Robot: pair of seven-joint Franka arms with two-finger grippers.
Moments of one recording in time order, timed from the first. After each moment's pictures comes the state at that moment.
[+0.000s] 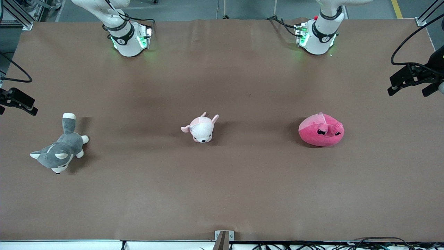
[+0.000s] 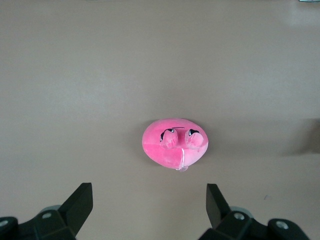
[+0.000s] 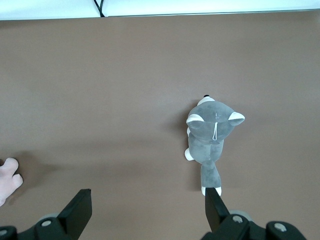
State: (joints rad) left arm -0.06 0.03 0.01 -1.45 -0.02 1.56 -0.01; right arm -0.07 0.08 0.00 -1.46 -0.02 1.66 -0.03
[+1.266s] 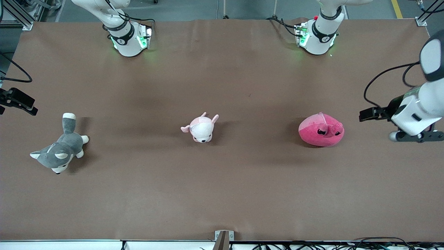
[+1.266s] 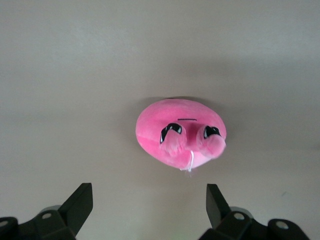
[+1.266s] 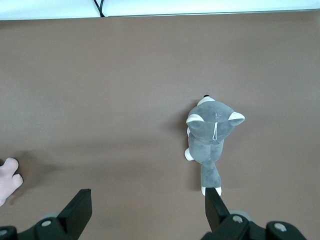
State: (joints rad) left arm -0.06 0.28 0.01 -1.51 -0.02 1.62 -0.04; right arm -0.07 0.08 0.00 -1.46 -0.02 1.66 -0.03
